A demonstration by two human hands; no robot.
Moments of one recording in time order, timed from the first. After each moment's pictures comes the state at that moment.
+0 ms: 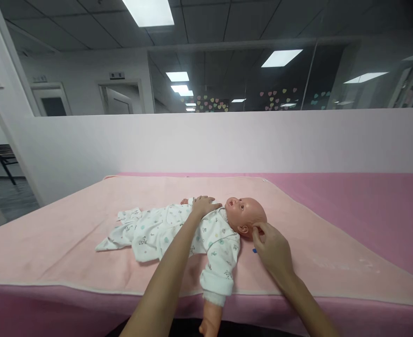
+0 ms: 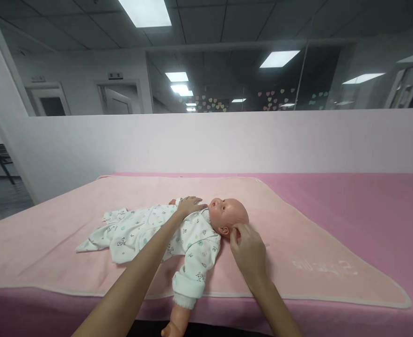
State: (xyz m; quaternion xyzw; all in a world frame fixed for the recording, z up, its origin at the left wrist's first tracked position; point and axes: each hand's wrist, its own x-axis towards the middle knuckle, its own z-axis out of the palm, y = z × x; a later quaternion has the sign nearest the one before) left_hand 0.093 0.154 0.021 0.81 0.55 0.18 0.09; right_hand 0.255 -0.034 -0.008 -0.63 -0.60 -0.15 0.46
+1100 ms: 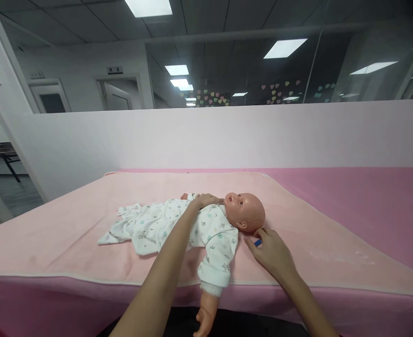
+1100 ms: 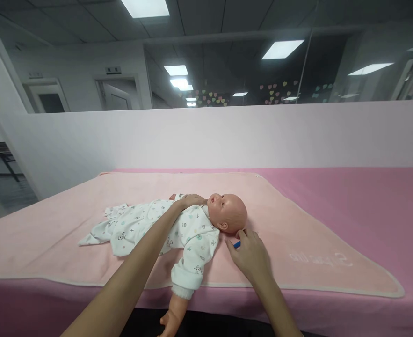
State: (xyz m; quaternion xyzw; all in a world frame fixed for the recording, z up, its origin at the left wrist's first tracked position) left_hand 0.097 0.156 0.037 0.86 0.48 0.05 0.15; right_hand 0.271 -0.041 -0.033 -0.72 -0.63 -0.09 0.27
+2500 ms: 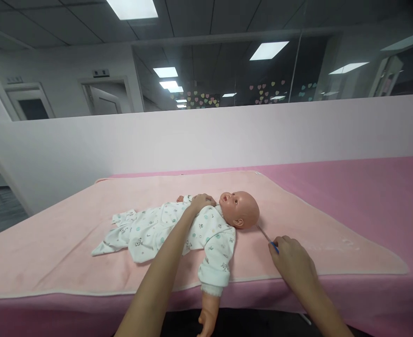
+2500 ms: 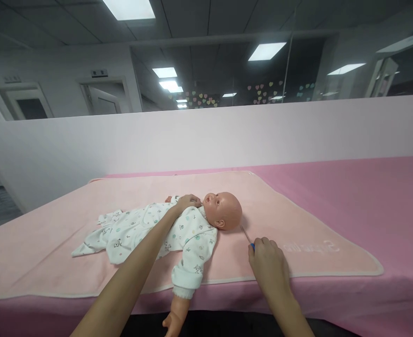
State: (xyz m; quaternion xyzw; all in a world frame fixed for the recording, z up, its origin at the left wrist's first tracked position) left_hand 0.094 0.148 0.032 0.85 0.46 0.18 0.17; right_hand 0.293 -0.076 -0.041 -0.78 -0.57 -0.16 0.18
